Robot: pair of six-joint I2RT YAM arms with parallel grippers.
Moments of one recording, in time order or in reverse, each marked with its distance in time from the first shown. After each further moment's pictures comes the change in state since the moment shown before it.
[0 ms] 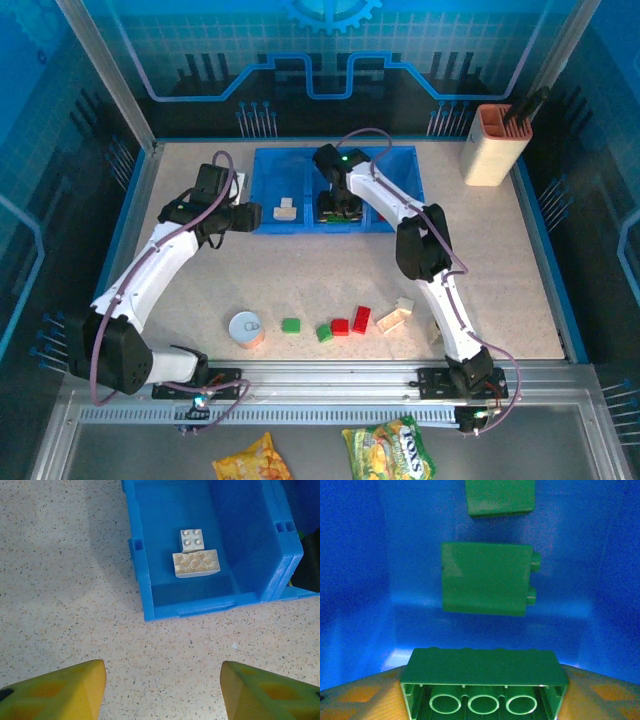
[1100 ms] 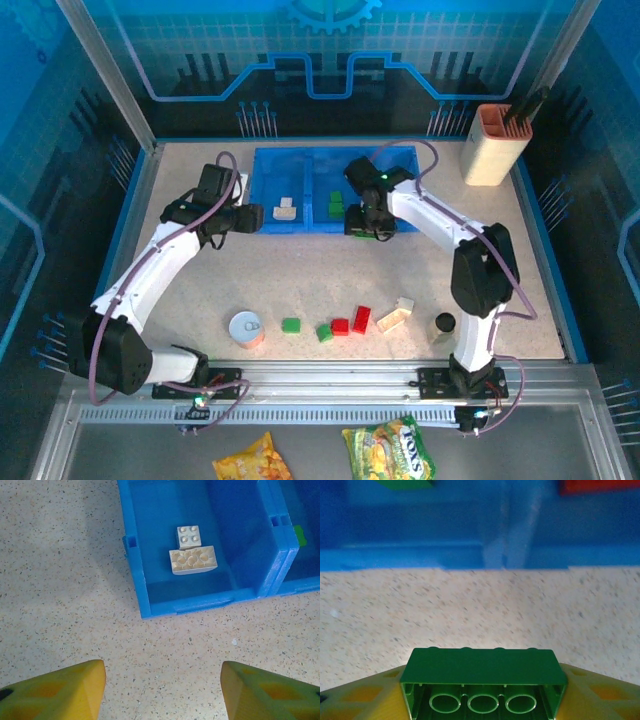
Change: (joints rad) left arm -0.022 0.000 0.007 -0.014 -0.017 0.006; right arm -0.008 -0.537 -0.629 0.169 0.027 0.063
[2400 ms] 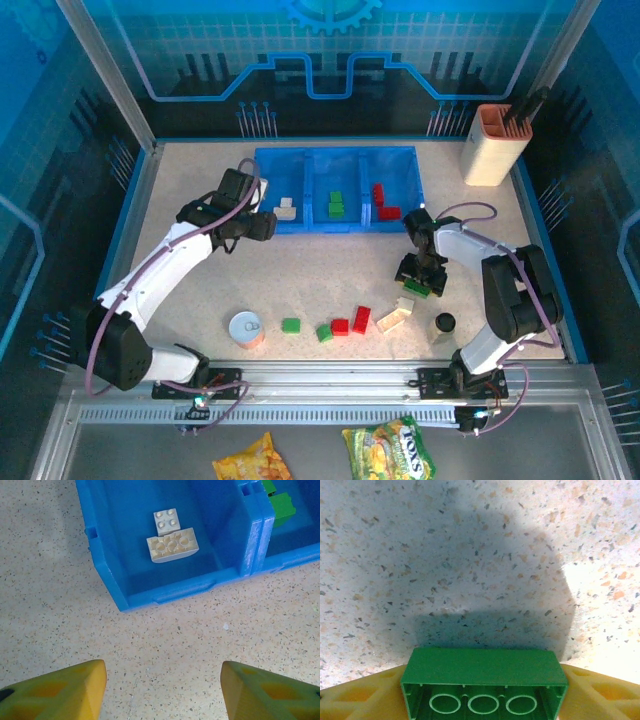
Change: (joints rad) left arm -0.118 0.031 0.012 -0.028 -0.075 0.024; right arm -0.268 -0.282 -0.730 0.174 -0.052 0.160
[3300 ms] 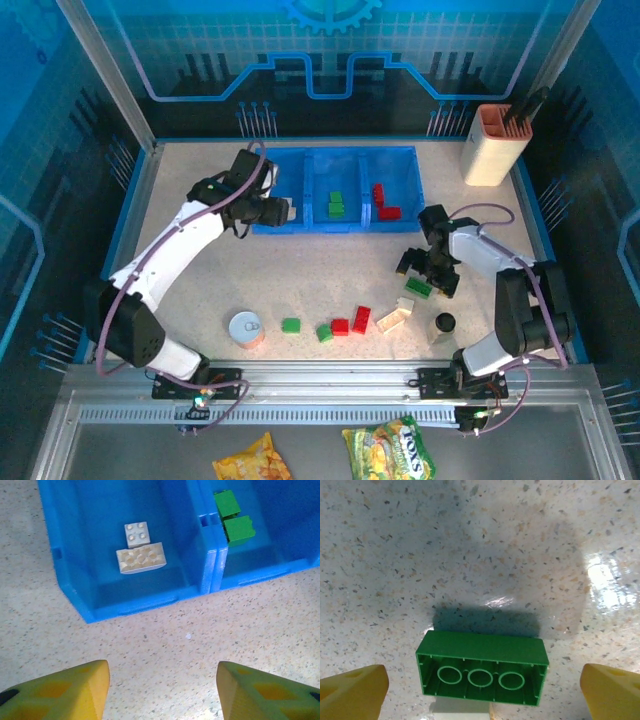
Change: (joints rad) left arm -0.032 0.124 0.221 -0.140 0.058 -0.101; right arm -0.079 -0.092 -0.025 0.009 -0.072 -0.014
